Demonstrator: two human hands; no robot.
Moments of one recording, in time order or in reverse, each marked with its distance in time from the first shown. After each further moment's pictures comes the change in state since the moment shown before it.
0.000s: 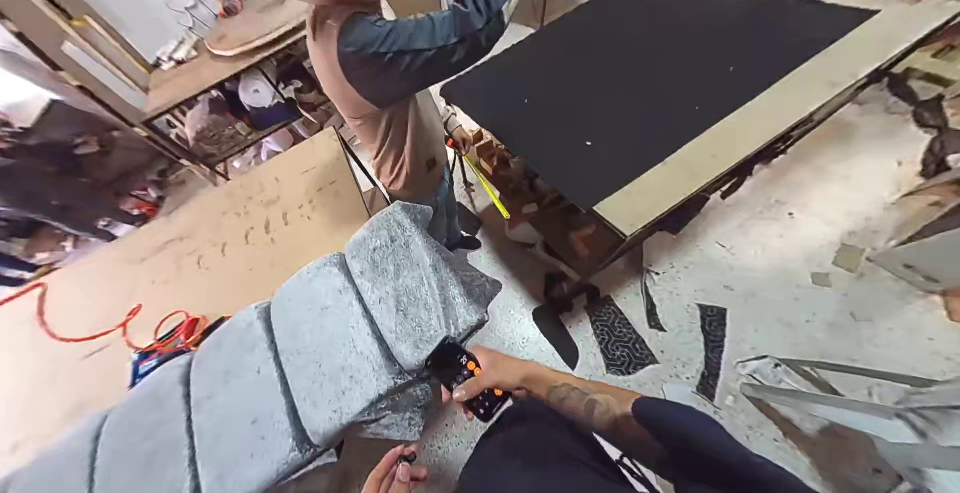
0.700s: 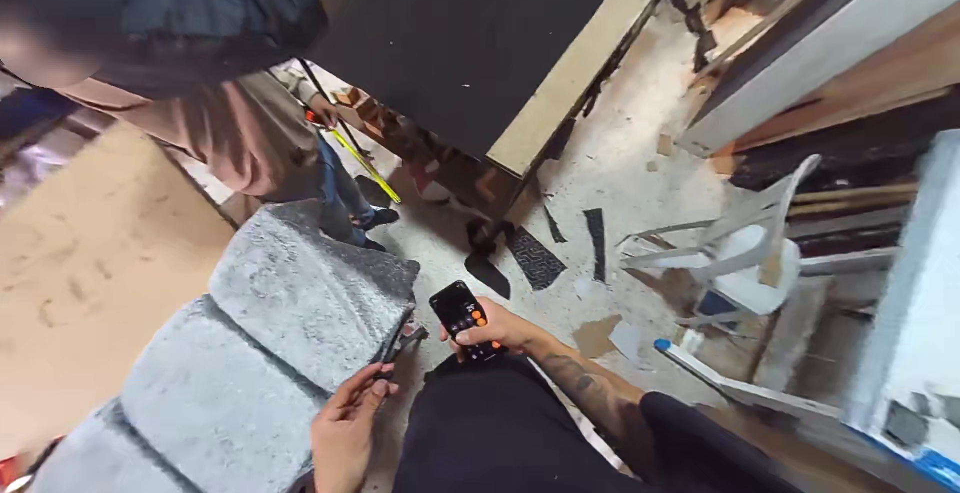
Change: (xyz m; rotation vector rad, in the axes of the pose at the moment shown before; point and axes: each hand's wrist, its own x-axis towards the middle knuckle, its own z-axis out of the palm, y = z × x) left_hand 0.125 0.031 0.086 0.210 -0.592 0.138; right_hand -0.110 0.004 -0.031 0.102 0.520 -0.319
